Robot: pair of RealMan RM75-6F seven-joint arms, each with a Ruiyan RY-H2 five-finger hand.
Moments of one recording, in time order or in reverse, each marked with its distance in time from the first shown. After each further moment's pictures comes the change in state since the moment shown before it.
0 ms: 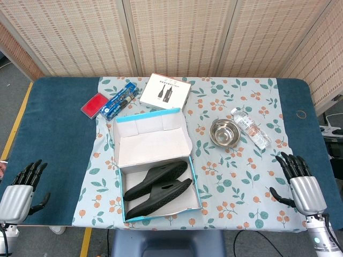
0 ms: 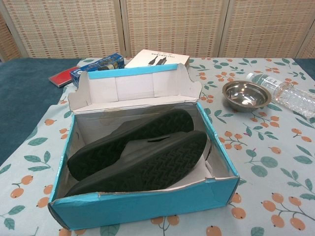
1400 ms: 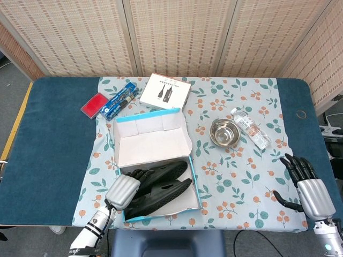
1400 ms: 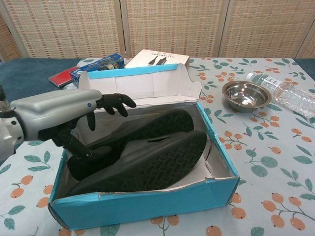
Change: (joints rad) left arm -0.428 -0.394 -0.130 -0.409 -0.464 -0.389 0.706; right arm -0.023 0.093 -0.025 -0.059 -0.055 0.041 0.129
